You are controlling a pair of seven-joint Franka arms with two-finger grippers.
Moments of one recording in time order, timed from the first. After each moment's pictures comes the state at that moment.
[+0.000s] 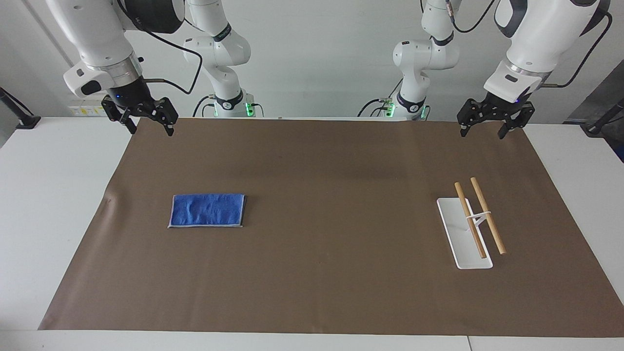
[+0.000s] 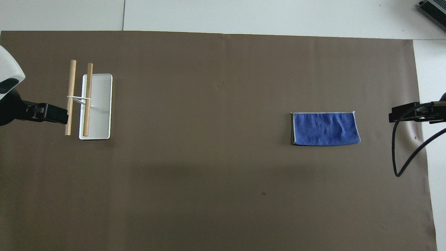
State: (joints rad) left arm -0.09 -0.05 -0.04 -1.63 0.01 1.59 0.02; right arm 0.05 -0.06 -0.10 -1.69 -0.02 1.68 -0.03
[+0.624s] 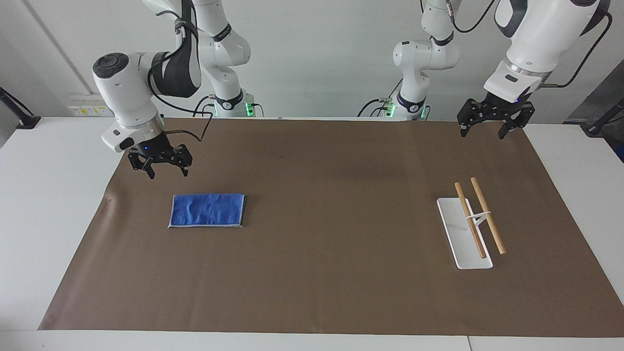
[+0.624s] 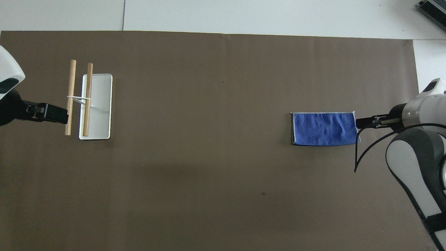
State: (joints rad) left arm -0.09 -0.05 -0.04 -1.63 0.01 1.59 0.02; right arm -0.01 0.00 -0.10 -2.07 0.05 2.17 -0.23
